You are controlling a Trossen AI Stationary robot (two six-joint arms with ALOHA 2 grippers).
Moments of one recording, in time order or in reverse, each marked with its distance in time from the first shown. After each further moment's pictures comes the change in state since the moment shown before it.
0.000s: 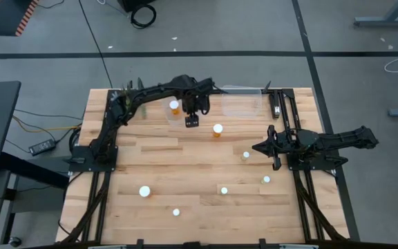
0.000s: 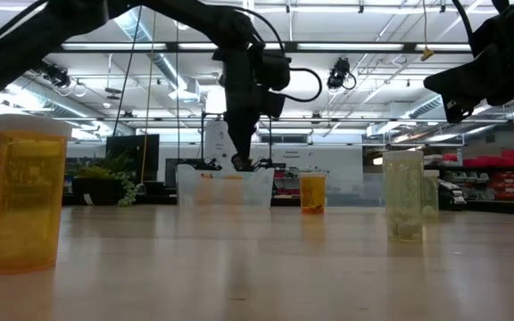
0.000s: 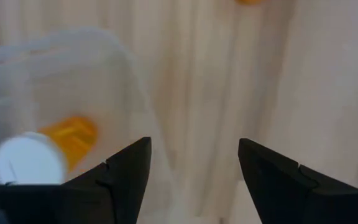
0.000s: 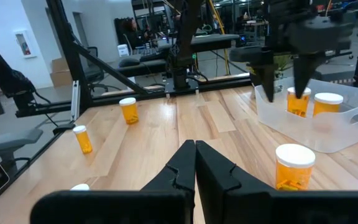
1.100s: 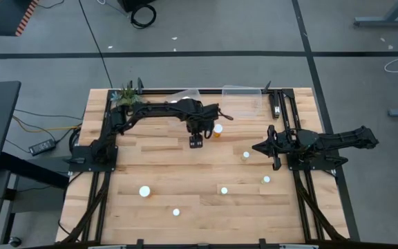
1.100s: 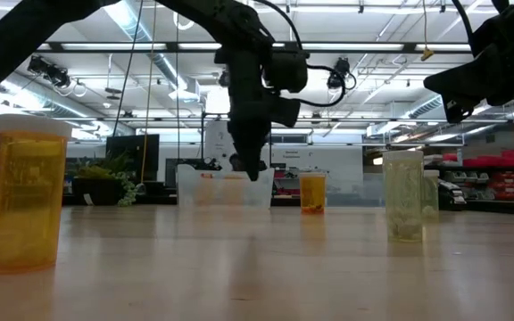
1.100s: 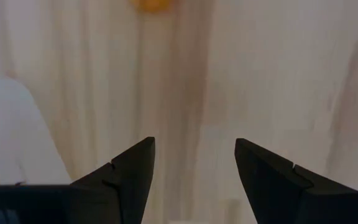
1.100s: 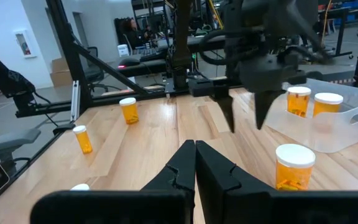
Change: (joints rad) left arm -0.172 -0.037 -0.214 0.217 -0.017 -0.150; right arm 0.000 0.000 0.000 0.000 0.000 0.000
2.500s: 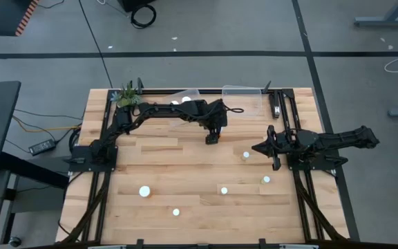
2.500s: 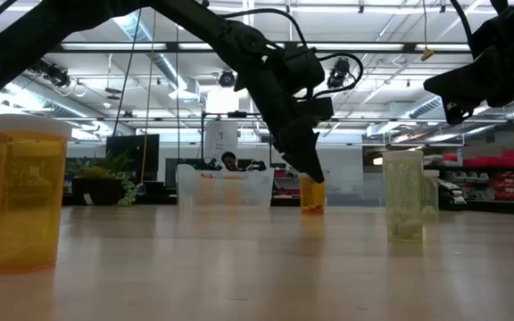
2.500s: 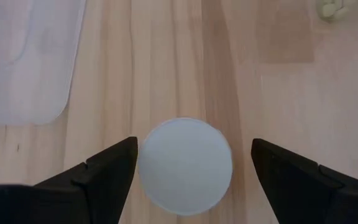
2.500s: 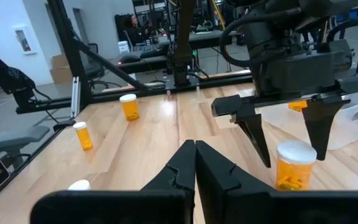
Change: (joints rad) left arm 0.013 0.078 0.001 0.473 0.053 0.085; right arm 0.000 0.013 0.000 0.001 -0.004 0.000
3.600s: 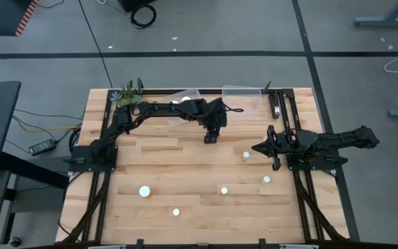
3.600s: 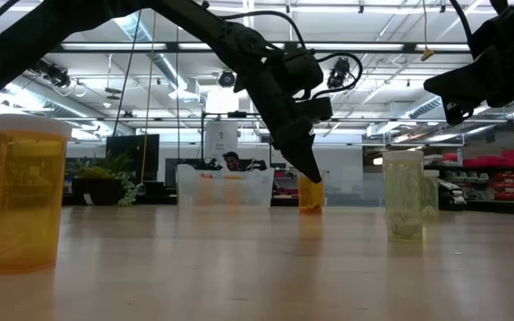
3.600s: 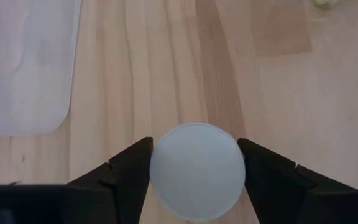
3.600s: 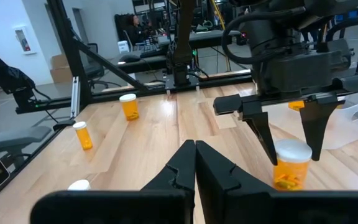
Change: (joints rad) left arm 0.010 0.000 0.000 -0.002 0.018 0.082; right arm 0.000 0.001 0.000 -0.001 0.000 0.000
